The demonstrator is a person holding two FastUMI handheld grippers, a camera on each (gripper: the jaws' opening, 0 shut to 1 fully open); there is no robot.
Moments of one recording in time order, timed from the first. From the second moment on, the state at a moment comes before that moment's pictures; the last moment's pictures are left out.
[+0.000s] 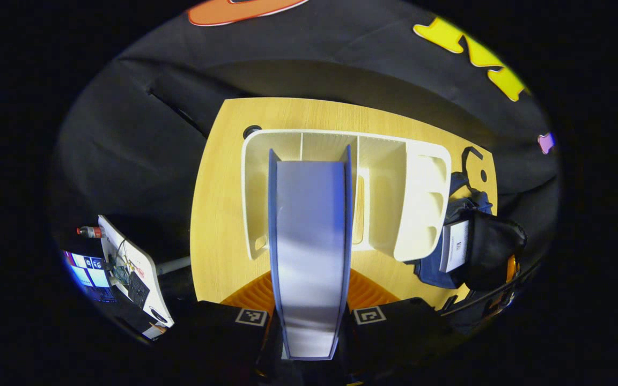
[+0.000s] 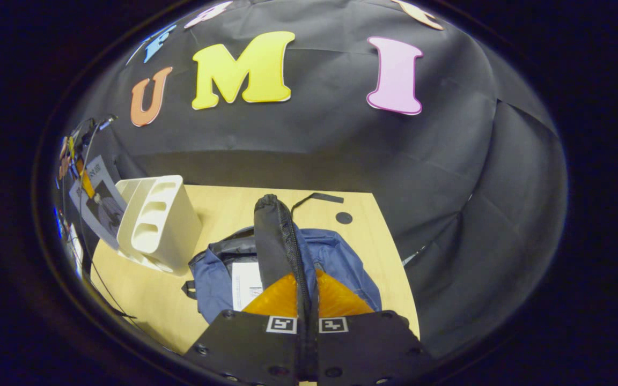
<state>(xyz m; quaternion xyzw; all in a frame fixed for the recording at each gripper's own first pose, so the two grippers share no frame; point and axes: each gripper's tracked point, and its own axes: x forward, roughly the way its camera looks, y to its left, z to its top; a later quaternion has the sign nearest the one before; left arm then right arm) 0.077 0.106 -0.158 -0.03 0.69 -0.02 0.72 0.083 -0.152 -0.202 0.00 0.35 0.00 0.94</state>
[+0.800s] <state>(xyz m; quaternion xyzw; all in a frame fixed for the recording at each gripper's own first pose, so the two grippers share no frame) 0.020 -0.041 -0.057 -0.29 0.56 -0.20 0.75 0.074 -0.153 -0.198 0.00 0.35 0.01 0.94</state>
